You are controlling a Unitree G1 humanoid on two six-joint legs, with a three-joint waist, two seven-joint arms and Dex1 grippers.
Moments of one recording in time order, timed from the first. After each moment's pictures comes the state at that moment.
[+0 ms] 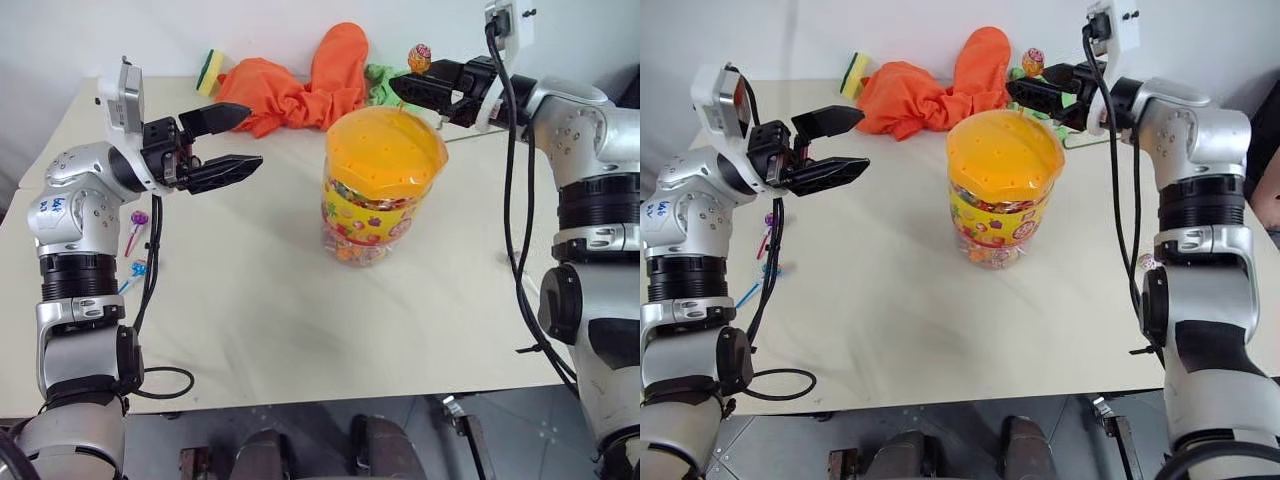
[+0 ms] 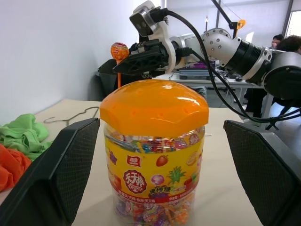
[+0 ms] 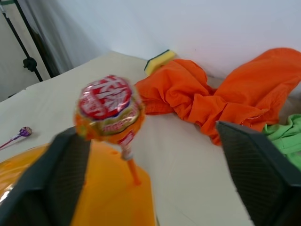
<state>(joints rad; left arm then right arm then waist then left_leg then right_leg) -0.97 0.63 0.22 0.39 -0.56 0.39 -1.30 -1.37 -0.56 -0.04 0.73 0.42 0.63 0.87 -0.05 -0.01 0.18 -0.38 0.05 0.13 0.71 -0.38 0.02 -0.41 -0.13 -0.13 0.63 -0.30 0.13</state>
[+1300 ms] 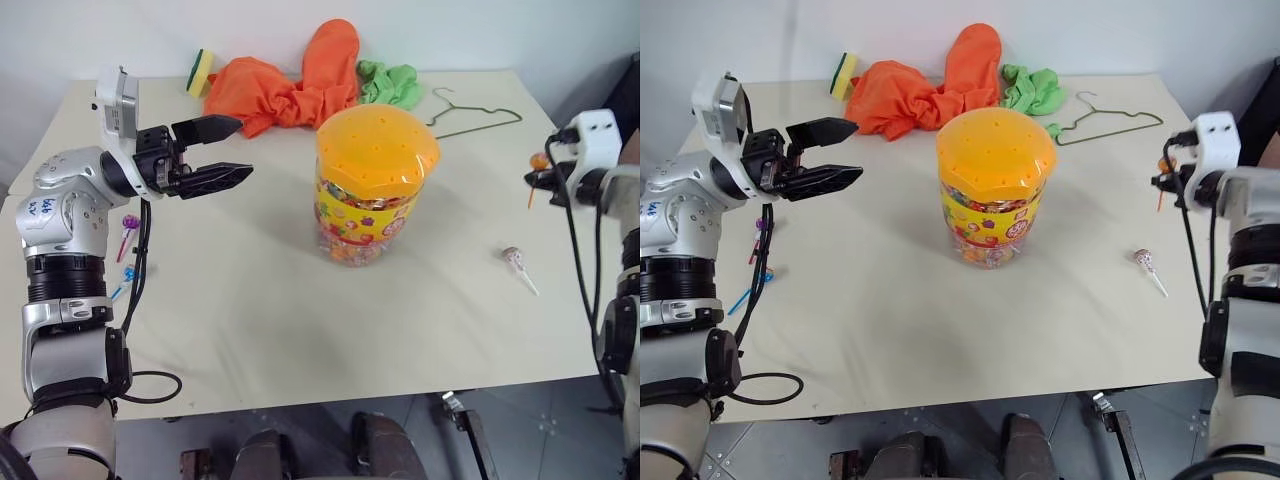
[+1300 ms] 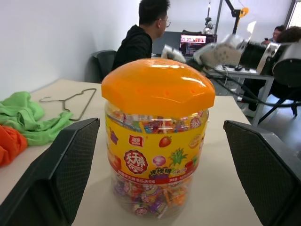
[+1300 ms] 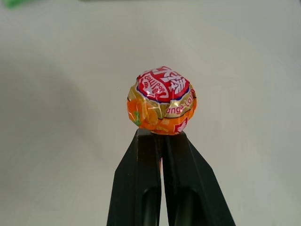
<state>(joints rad) -0.93 0.69 0.20 0.44 -0.55 0.43 -1.33 -1.10 -0.76 -0.08 1.00 0.11 0.64 0.59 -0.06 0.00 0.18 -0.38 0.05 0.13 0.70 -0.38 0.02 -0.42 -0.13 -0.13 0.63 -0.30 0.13</state>
